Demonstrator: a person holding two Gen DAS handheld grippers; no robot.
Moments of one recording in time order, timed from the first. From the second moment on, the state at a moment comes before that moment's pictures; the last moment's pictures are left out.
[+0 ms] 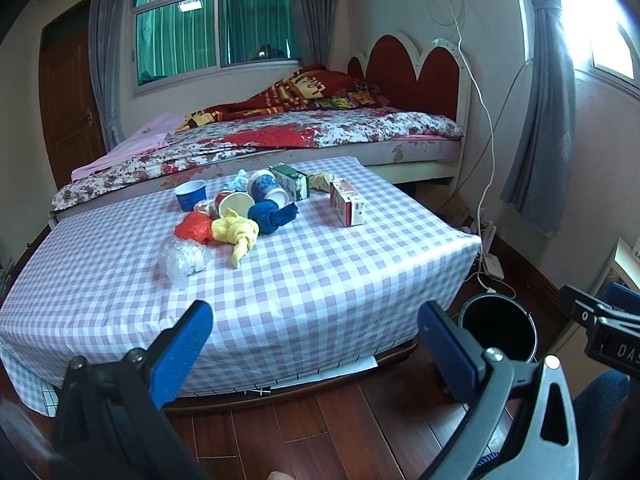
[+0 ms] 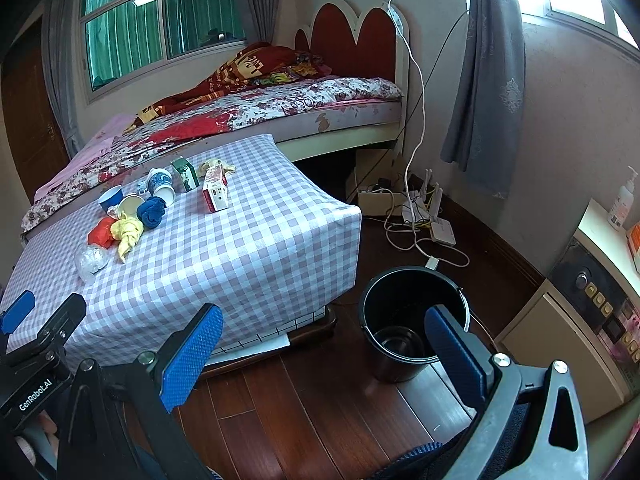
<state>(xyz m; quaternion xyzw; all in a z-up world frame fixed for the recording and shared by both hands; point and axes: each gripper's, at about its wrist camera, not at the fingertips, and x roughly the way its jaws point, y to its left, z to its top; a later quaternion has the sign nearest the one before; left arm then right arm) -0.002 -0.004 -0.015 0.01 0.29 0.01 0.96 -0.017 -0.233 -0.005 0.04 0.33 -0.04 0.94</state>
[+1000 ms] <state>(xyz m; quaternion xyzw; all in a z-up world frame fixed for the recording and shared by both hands) -0.003 -0.005 -0.014 0.01 0.29 0.01 0.96 -0.017 -0.233 -0.006 0.04 0.33 -0.04 0.94</state>
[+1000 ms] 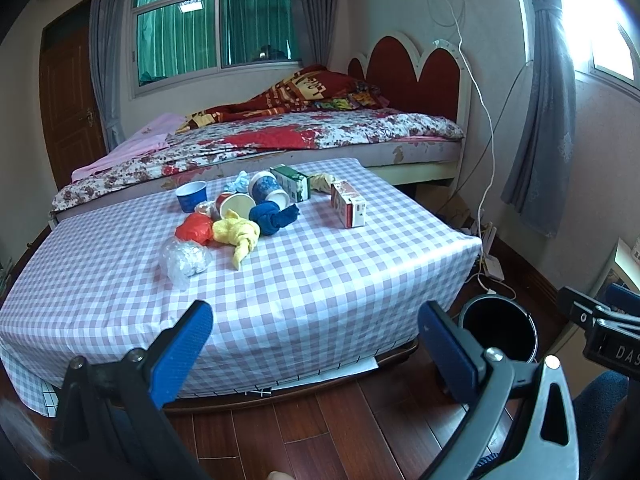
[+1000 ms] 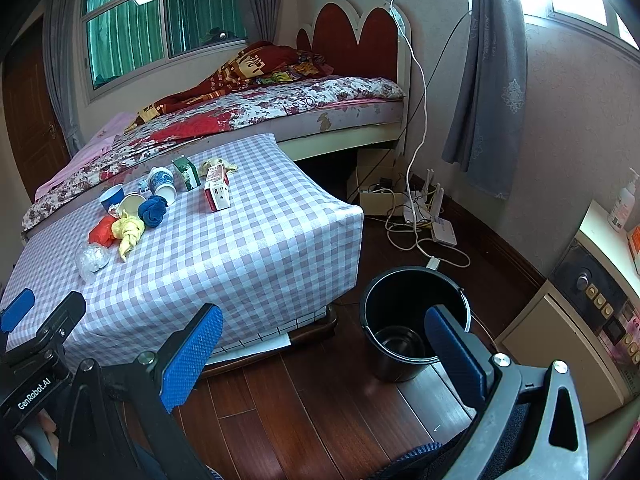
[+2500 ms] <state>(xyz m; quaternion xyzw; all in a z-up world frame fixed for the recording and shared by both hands) 0.053 0.078 -0.039 -0.02 0.30 0.07 0.95 0.064 -0.190 -0.026 0.01 0.34 0.09 0.94</state>
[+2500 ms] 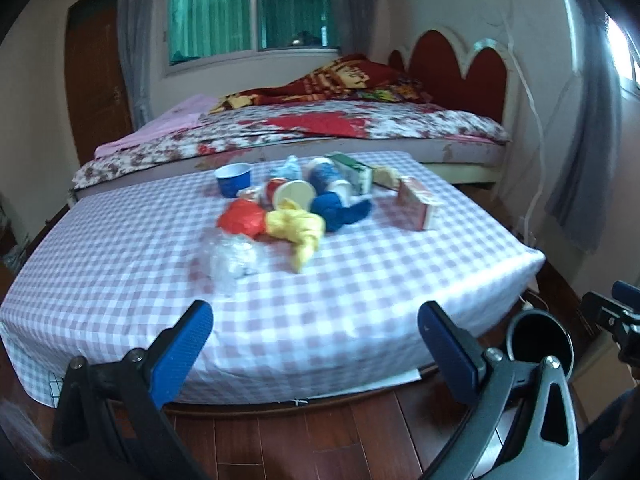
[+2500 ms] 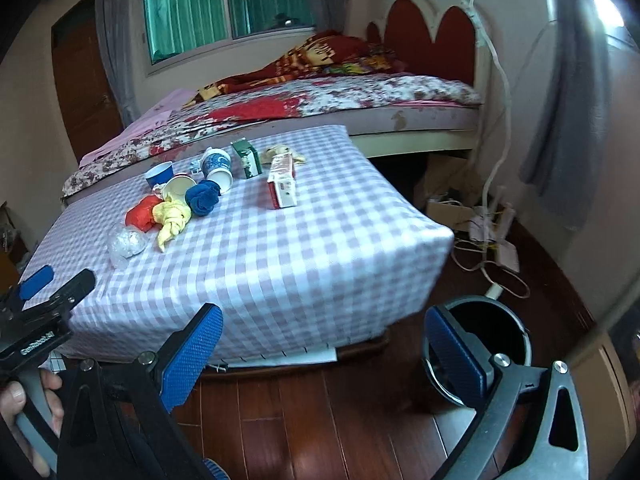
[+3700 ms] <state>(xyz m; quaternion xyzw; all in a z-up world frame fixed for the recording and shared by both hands) 0.194 0.182 -0.122 -0.07 0.35 0.14 0.92 0.331 -0.097 -0.091 0.00 0.41 0.14 0.90</state>
